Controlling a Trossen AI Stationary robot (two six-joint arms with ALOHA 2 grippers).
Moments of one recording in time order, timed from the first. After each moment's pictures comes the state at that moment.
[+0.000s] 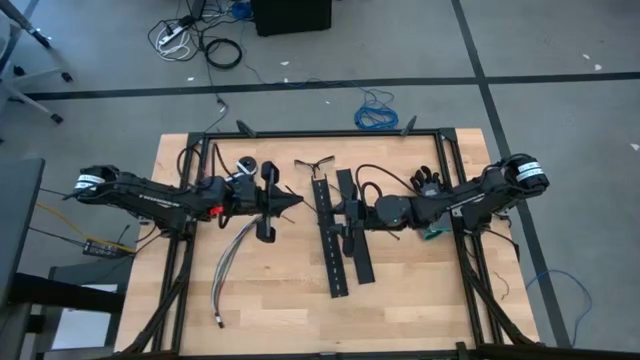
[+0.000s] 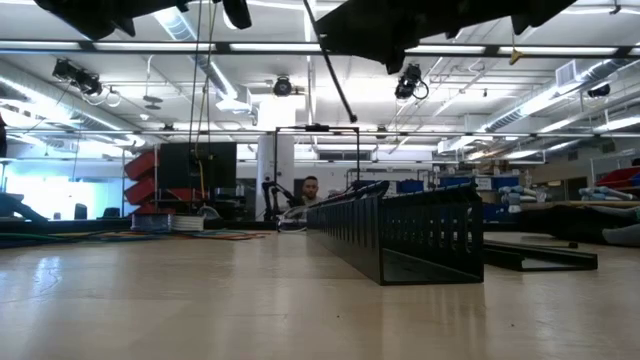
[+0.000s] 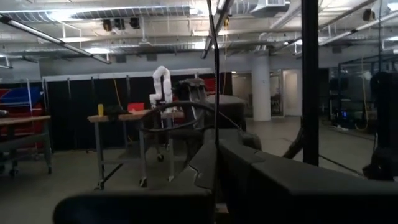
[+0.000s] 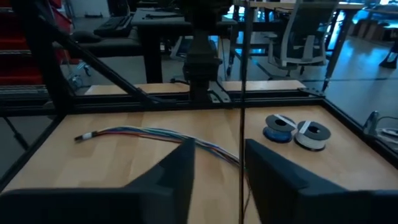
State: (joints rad) left arm -0.07 1.19 0.59 0.92 -0.02 0.07; right arm 0.18 1.50 0.83 0.55 0.31 0.03
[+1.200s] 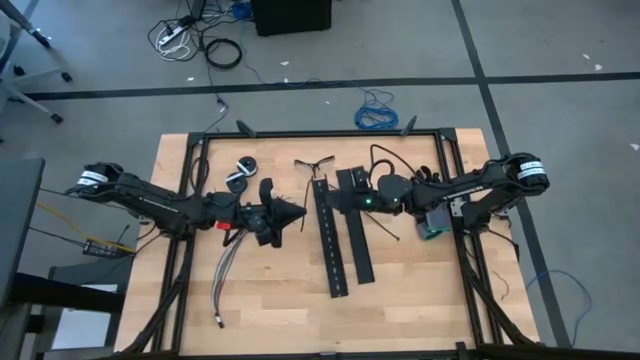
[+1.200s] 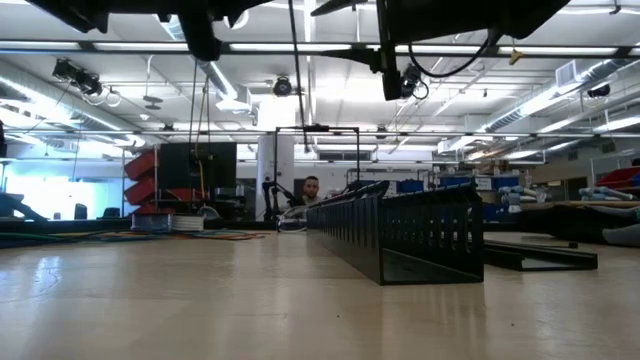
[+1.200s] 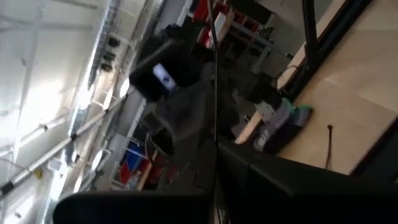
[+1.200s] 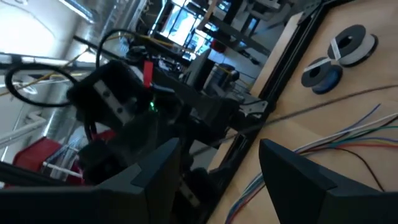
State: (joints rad) left arm -0.19 1.22 0.59 0.71 -0.27 1.10; right arm 0.05 1.49 0.83 0.66 0.24 1.09
